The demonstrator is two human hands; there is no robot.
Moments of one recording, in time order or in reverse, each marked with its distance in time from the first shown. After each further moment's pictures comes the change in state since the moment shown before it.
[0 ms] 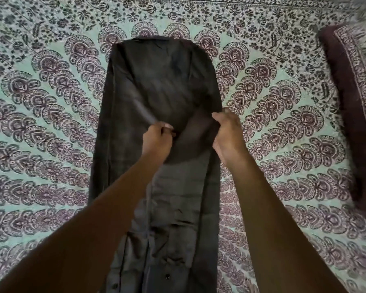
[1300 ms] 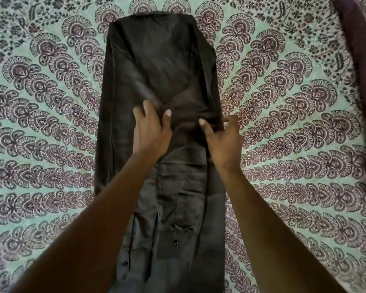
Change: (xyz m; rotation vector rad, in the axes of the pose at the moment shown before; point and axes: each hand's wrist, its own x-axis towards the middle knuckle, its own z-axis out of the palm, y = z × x) left_hand -0.035 -0.019 -0.017 0.261 0.156 0.359; right_hand -0.028 0.084 -0.033 -0.720 0.281 -0.380
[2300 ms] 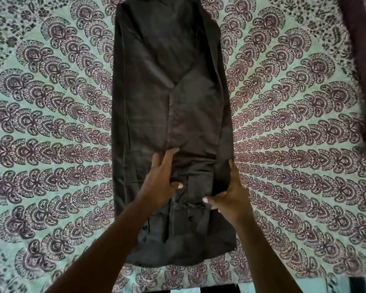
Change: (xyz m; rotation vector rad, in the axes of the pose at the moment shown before) left_hand -0.157 -0.084 -0.031 0.091 -0.565 -0.012; right_hand -0.189 0.084 -0.052 -0.009 -0.435 0.283
